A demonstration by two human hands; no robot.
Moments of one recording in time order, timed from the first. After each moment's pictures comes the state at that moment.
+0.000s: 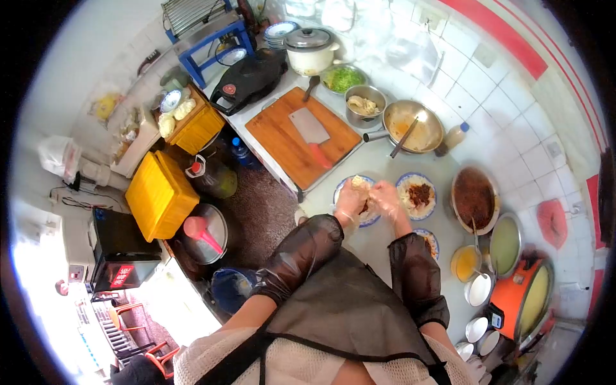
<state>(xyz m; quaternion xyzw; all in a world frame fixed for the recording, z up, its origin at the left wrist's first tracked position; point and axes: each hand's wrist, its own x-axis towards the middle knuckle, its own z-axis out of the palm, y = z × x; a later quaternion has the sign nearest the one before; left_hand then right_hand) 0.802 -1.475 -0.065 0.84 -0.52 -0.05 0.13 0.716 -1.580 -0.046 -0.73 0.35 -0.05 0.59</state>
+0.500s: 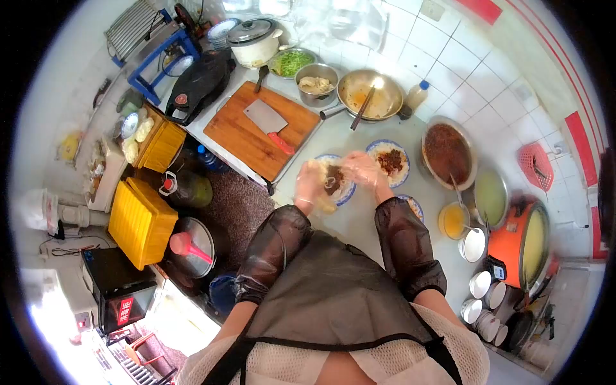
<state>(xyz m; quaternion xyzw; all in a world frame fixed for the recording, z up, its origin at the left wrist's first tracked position) 0.826 -1.461 -0.138 0.72 -0.41 -0.16 0.53 0.709 -1.608 -0.052 -0.87 0.20 -0.01 0.45</state>
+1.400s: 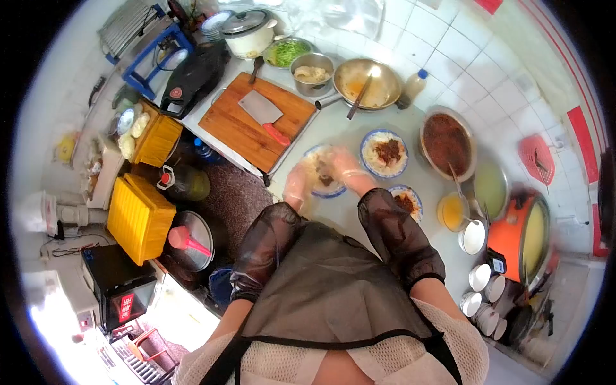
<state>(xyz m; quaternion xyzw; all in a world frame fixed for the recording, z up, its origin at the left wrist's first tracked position) 0.826 -1.434 -0.147 0.69 -0.21 -0.33 0.62 0.723 -1.584 -0.099 -0.96 0.09 -0.19 0.21</state>
